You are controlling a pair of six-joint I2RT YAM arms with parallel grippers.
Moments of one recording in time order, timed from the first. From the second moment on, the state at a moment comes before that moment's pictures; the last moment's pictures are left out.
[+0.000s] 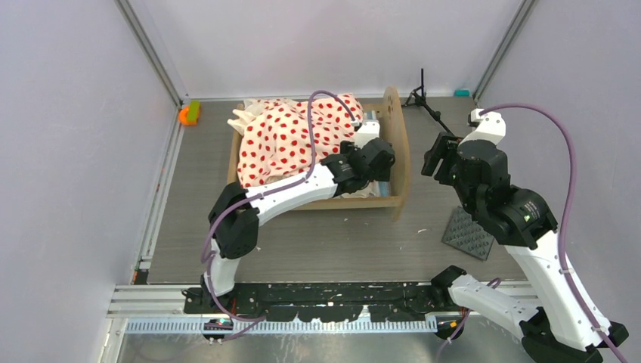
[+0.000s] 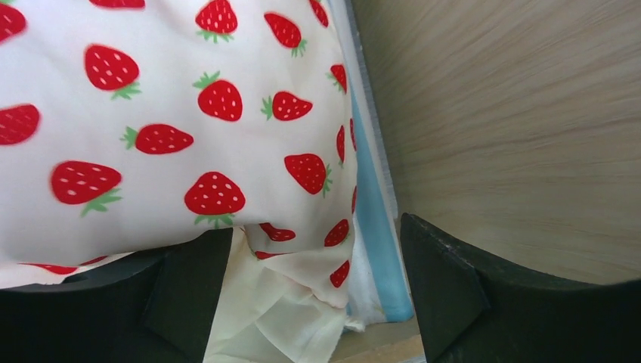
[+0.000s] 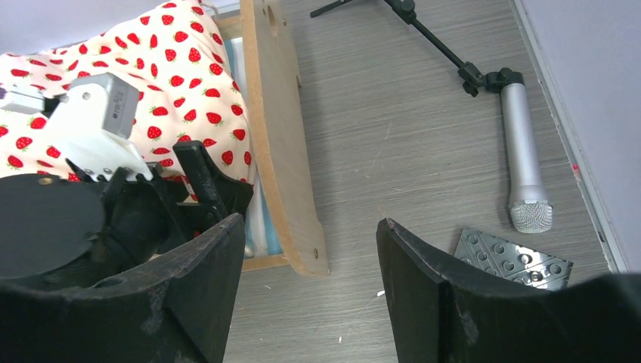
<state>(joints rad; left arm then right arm) -1.03 1.96 1.75 -0.49 -0.55 -0.66 0.56 0.88 1.36 -0.94 0.56 0.45</state>
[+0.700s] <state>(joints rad) -0.80 1.88 1.63 -0.49 -0.32 -0.66 0.56 0.81 1.21 -0.90 0.47 0.44</state>
